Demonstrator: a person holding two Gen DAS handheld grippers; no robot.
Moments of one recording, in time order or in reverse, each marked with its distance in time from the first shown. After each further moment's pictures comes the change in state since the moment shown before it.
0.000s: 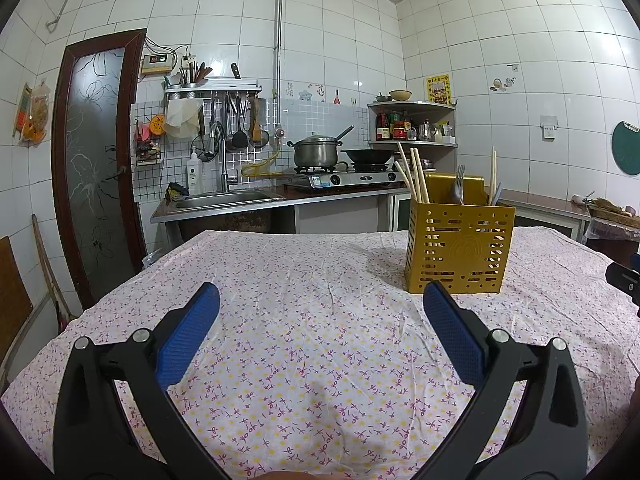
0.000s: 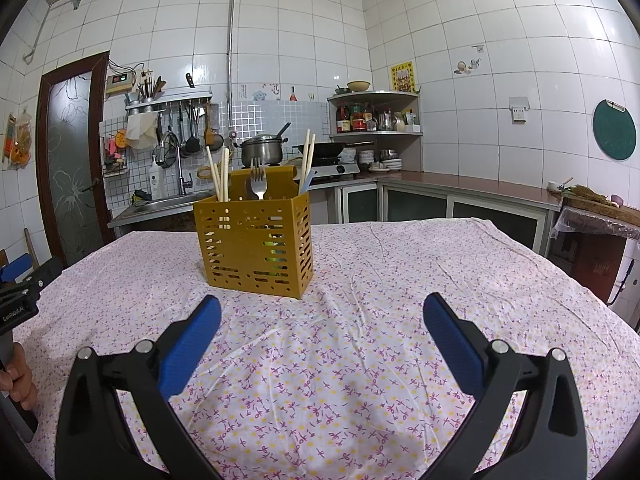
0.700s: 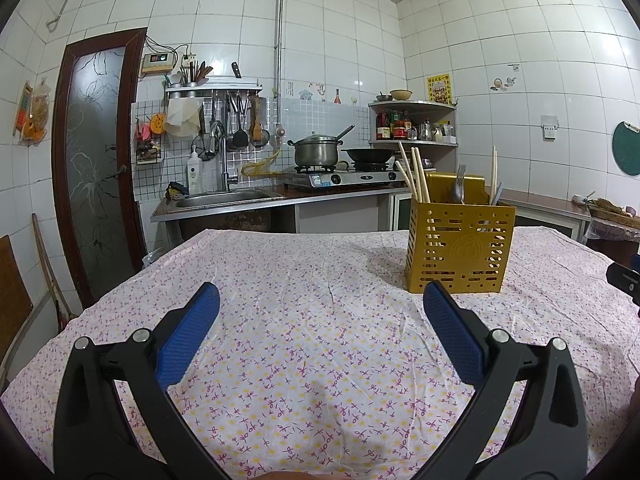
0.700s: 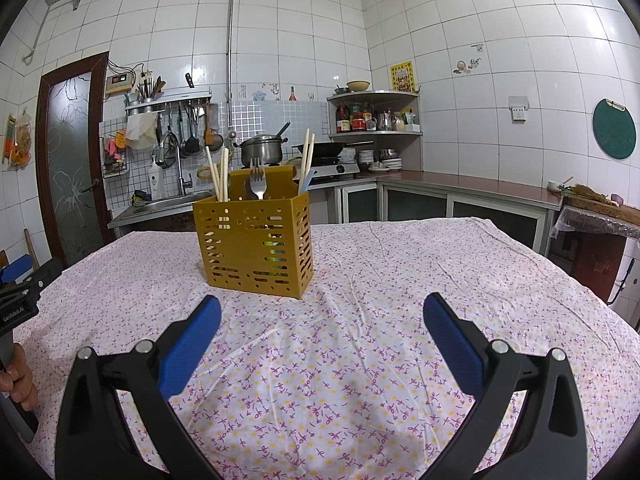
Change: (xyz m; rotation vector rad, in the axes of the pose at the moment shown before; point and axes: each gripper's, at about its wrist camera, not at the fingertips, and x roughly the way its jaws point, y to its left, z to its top) left arm 0.000 0.002 -0.001 -0.005 0.003 -0.001; right arm 0.001 0.000 -0.001 0.002 0.000 0.000
